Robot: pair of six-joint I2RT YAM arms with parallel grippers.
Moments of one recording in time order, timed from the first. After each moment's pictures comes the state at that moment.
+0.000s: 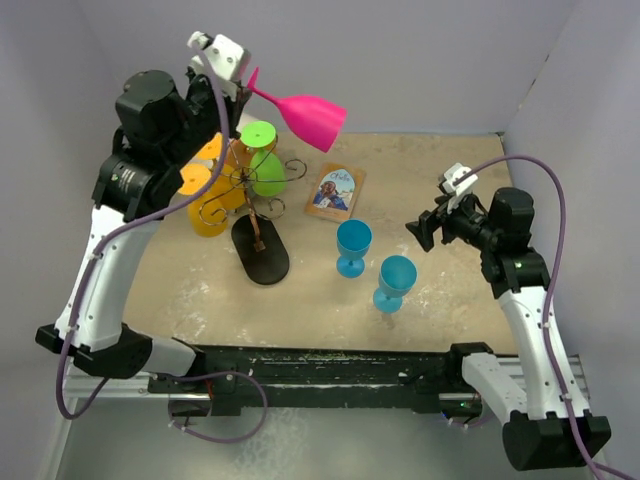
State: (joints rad) left arm -0.43 1.38 2.00 -0.60 0.07 0.19; right arm 0.05 0.87 0.95 -0.44 -0.57 -0.32
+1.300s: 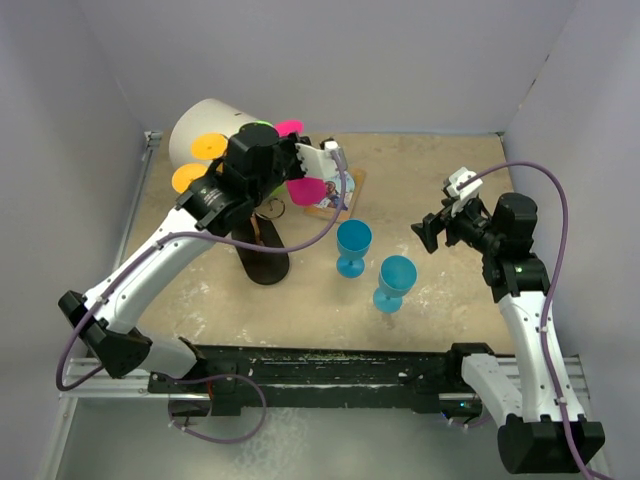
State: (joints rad) left arm -0.74 1.43 1.63 -0.48 -0.28 1.00; right arm 0.00 0.84 0.89 -0.41 -0.56 -0.34
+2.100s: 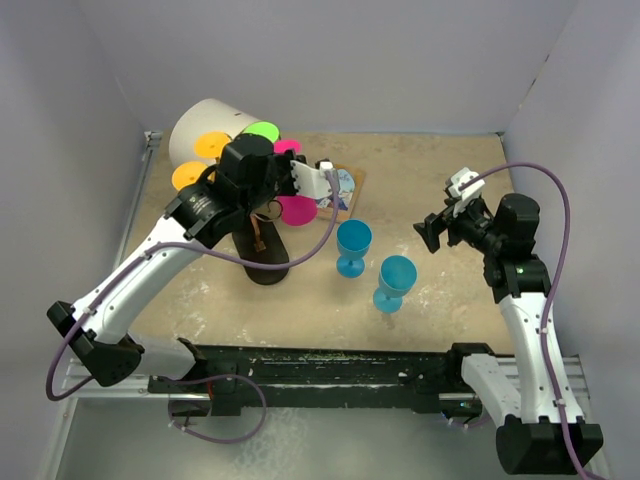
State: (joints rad) left arm -0.74 1.36 1.59 -0.60 -0.22 1.03; right arm -0.02 0.83 0.89 -0.41 -0.56 -0.35
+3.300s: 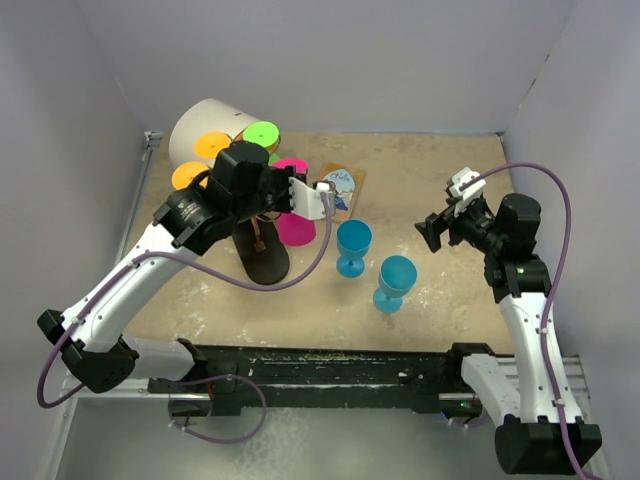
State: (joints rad) left arm -0.76 1.31 1.59 -0.75 -0.08 1.07; right arm -0.03 0.83 0.89 -0.41 -0.56 -0.37
